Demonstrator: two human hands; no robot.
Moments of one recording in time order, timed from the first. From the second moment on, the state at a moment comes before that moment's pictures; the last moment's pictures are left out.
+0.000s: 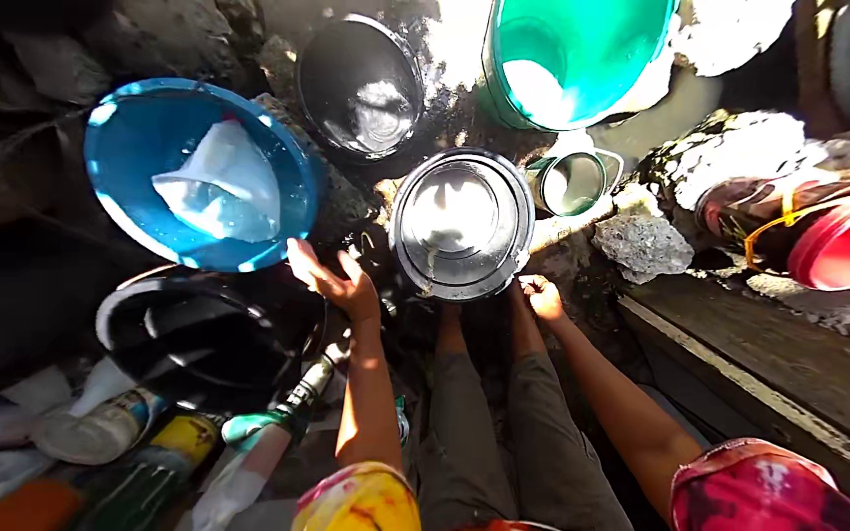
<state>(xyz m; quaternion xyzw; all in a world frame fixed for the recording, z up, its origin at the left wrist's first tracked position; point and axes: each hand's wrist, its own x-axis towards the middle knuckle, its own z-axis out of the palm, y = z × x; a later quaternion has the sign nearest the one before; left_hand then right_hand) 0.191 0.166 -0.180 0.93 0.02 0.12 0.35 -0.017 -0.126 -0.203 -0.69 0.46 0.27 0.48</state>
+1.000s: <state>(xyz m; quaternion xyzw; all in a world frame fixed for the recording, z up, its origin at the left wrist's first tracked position) 0.184 0.129 -0.222 0.96 -0.04 -0.11 0.26 0.067 -0.269 -0.338 -0.30 0.73 0.03 0.61</state>
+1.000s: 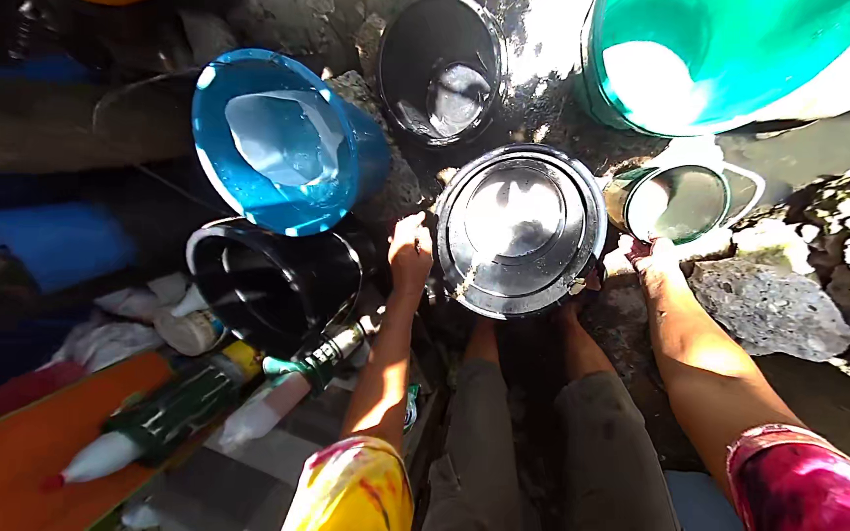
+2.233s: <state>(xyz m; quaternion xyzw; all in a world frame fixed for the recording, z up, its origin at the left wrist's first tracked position) 0.139 -0.003 -0.147 0.52 0.37 -0.32 0.70 -0.019 -0.270 -0.130 -0.30 0.72 0.03 0.62</state>
